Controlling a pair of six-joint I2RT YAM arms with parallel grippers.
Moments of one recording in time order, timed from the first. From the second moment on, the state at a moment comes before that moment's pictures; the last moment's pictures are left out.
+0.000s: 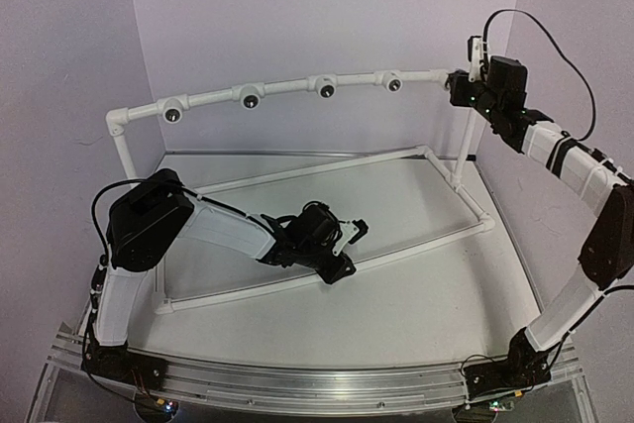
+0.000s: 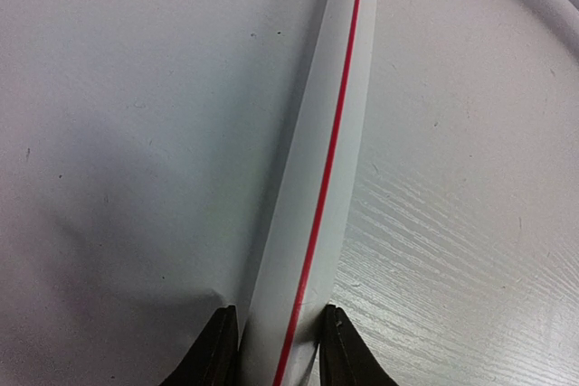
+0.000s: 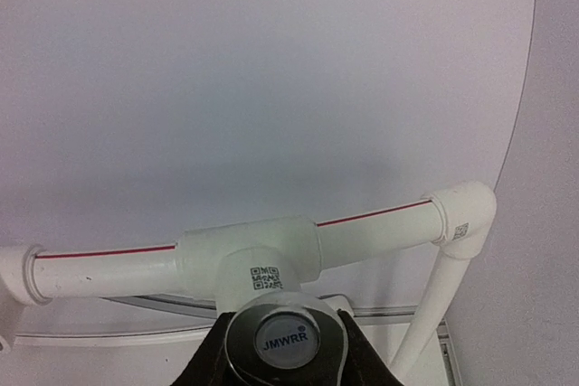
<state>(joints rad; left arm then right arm) -1.02 2.20 1.36 0.01 0.13 -0.08 0.25 1.59 1.51 0.01 0.14 0.04</state>
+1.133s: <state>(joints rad) -1.05 2.16 1.42 -0.21 0.07 -0.12 0.32 1.08 1.44 -0.35 0.34 0.11</state>
